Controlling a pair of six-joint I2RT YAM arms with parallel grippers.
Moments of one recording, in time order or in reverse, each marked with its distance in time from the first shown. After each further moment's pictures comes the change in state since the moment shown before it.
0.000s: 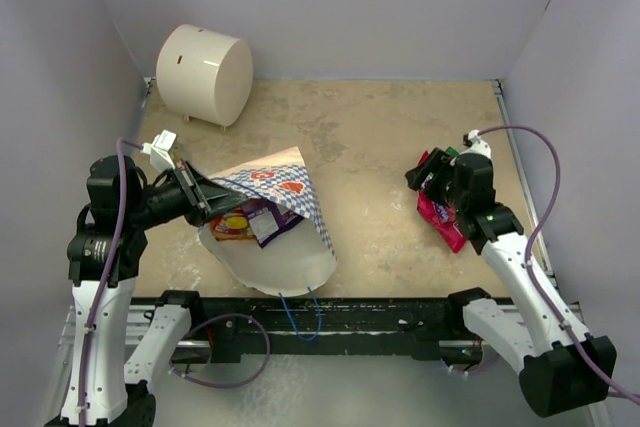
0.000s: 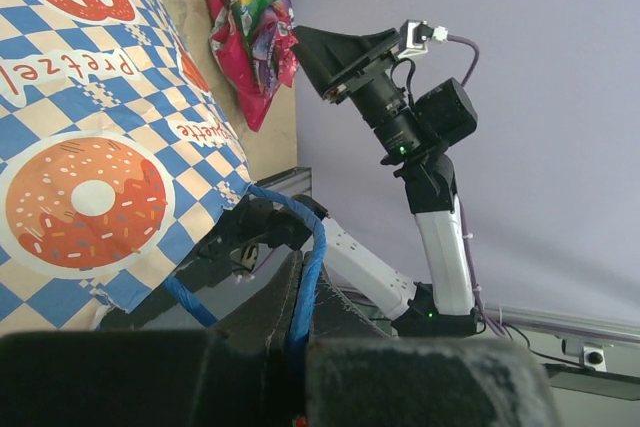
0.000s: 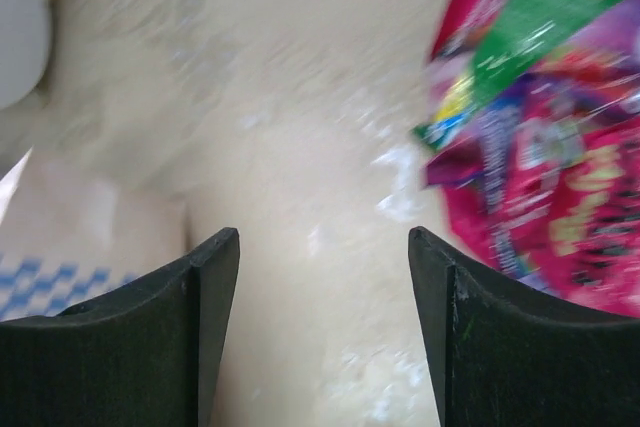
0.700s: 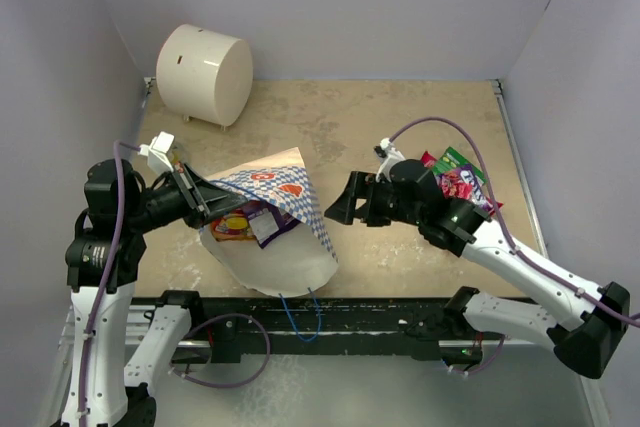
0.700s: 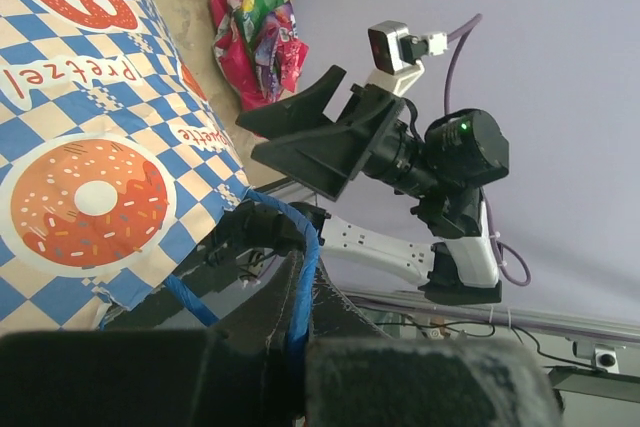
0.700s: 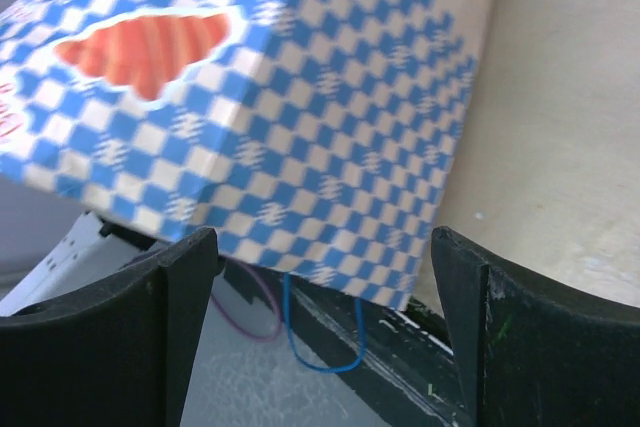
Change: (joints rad) left arm 0.000 -0.017 0.000 -0.007 -0.012 0.010; right arm 0.527 0.095 0.118 -0.036 -0.300 0.196
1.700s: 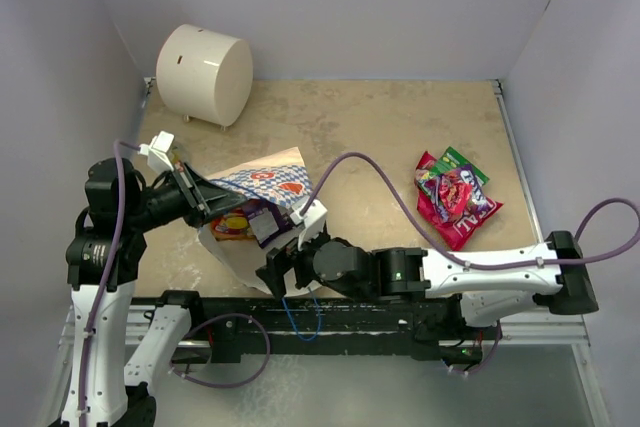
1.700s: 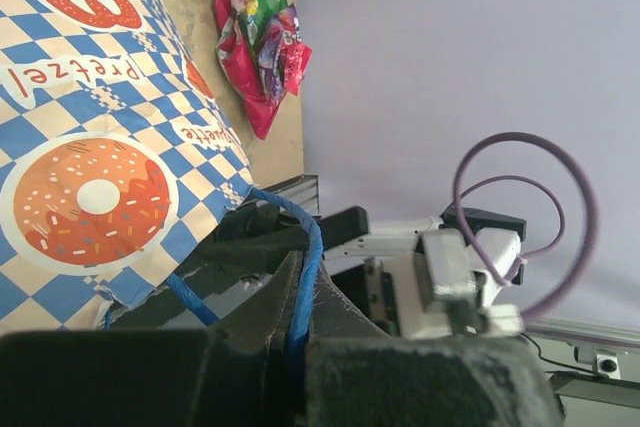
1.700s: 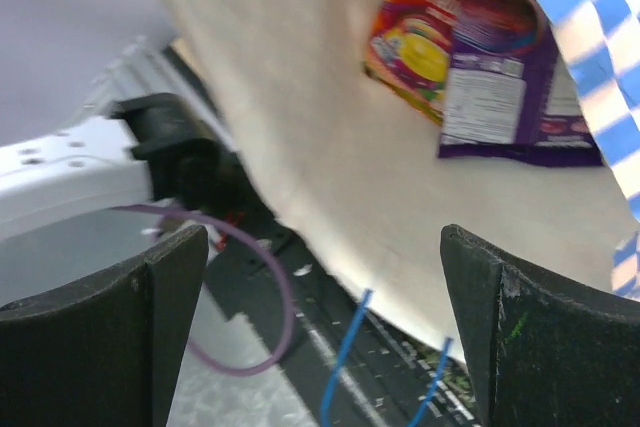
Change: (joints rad) left arm 0.000 -0.001 0.000 0.001 -0.012 0.002; right arm 0.778 0.271 0.247 0.187 0.634 -0.232
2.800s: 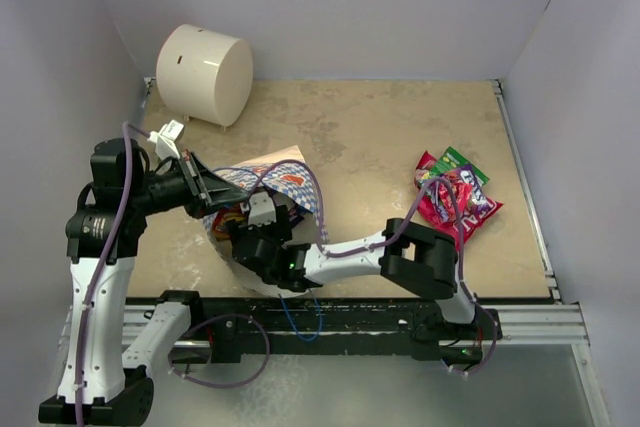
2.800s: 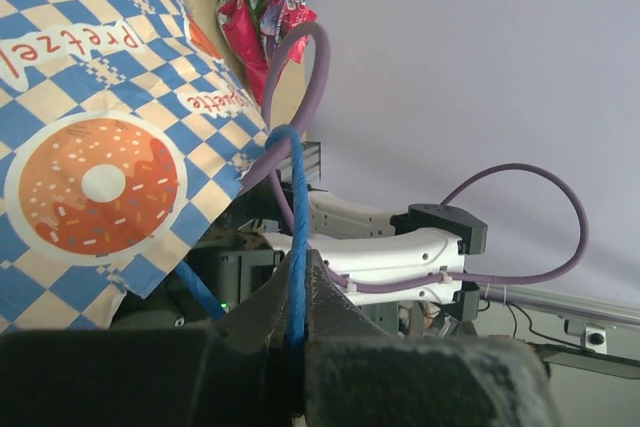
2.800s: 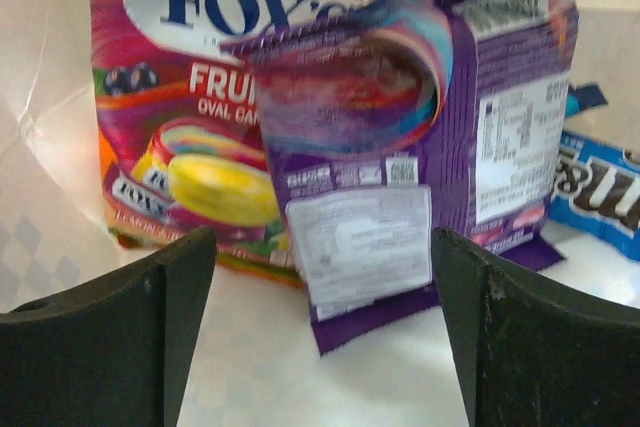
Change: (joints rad) left arm 0.000 0.121 0.097 -0.086 0.071 0.081; right arm -0.140 0.750 0.158 0.423 0.463 -0.014
